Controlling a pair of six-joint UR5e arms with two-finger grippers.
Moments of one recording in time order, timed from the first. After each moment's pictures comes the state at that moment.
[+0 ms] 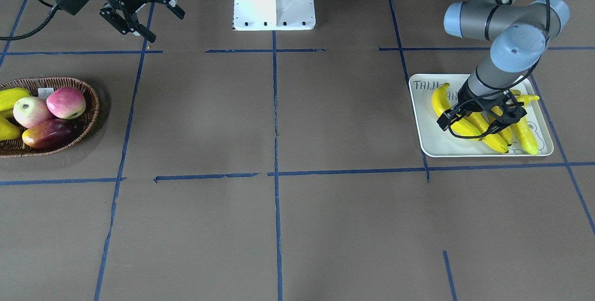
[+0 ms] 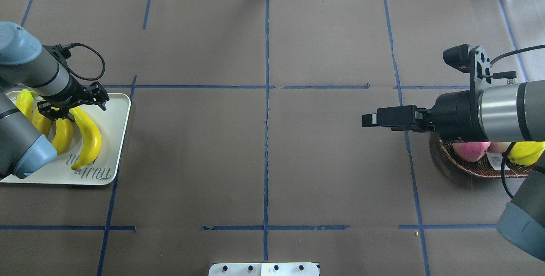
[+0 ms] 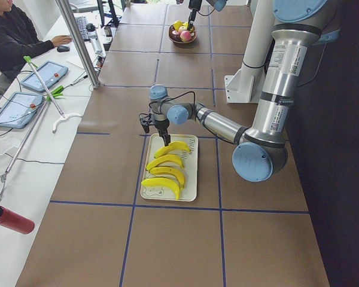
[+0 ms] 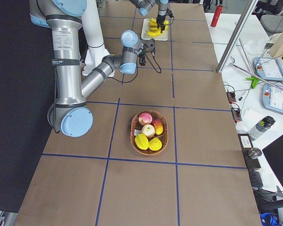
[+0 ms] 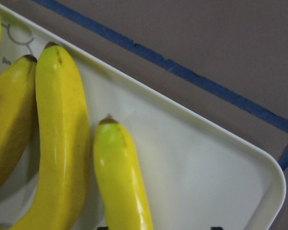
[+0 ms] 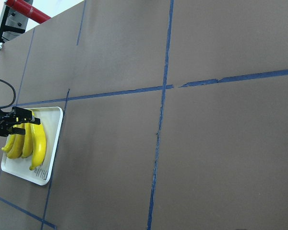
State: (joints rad) left arm -0.87 -1.77 -1.72 -1.74 -2.07 -1.31; right arm 0.70 -1.53 2.21 -0.84 2.03 1.35
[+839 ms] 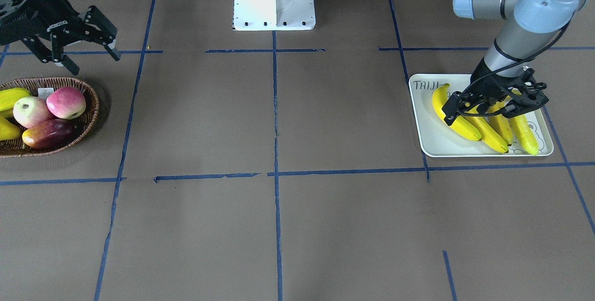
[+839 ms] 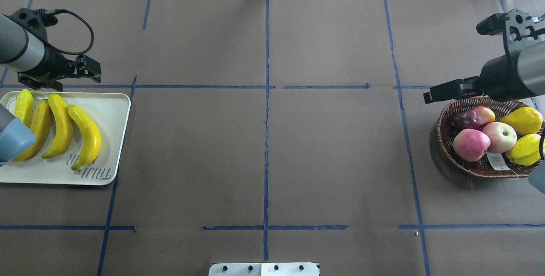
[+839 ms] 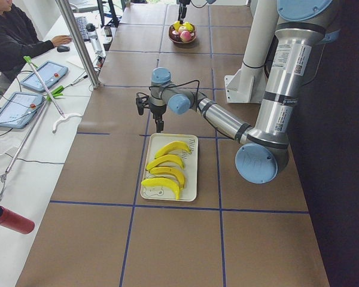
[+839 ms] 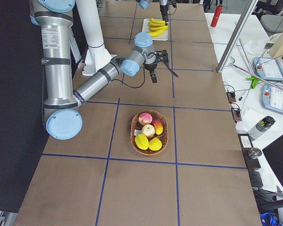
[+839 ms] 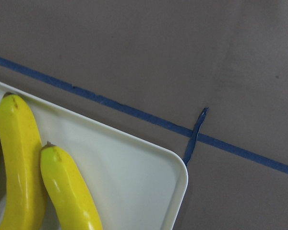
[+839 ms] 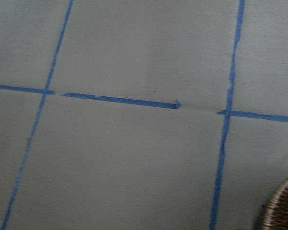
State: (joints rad) left arm -0.99 -1.77 -1.86 -1.72 -2.05 -1.04; right arm 0.97 -1.54 2.19 -1.37 2.14 0.74
